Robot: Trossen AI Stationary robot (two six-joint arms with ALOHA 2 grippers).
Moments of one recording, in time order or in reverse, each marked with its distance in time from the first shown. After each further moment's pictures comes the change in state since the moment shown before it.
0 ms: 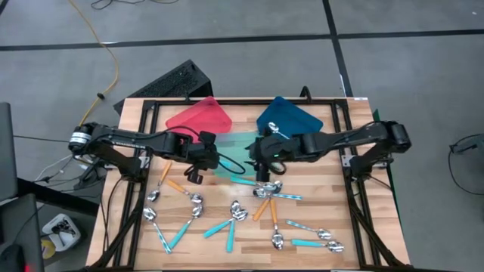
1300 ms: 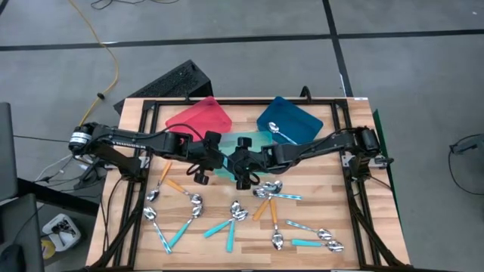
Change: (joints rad) left arm 0.000 0.000 -0.001 0.152 0.059 0.019; right arm 0.013 0.283 0.163 0.010 0.077 -0.033
